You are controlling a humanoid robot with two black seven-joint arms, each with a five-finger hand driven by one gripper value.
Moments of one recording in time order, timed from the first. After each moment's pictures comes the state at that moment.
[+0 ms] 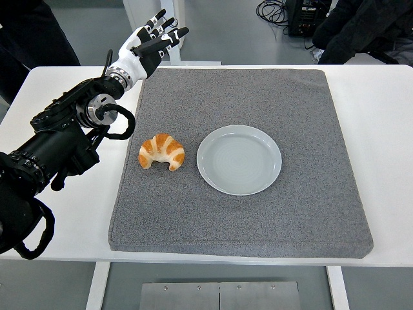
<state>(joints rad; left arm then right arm) -1.13 0.02 -0.55 -0.32 0.01 -0.26 -0.20 -0.07 0.00 0.12 0.08 -0.09 -0.11 0.25</state>
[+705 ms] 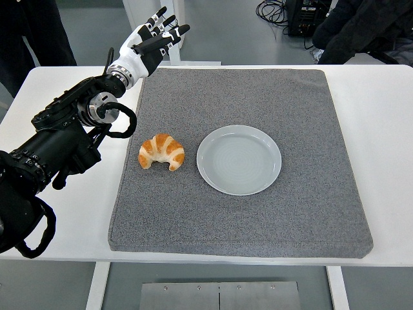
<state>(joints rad) -1.14 0.01 -0.55 -0.32 0.00 -0.27 -0.20 -0.06 0.00 0.13 0.09 -0.09 -0.10 0.25</state>
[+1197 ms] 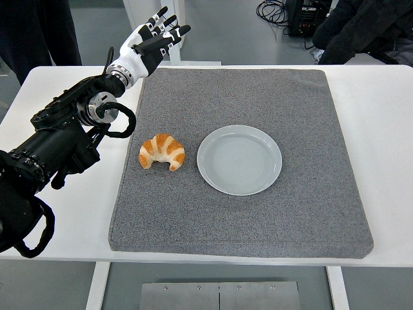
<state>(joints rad) -1.14 0.02 -0.54 -0.32 0.02 -0.27 -0.20 -0.05 0.00 0.13 0.11 -0.09 -0.10 0.25</state>
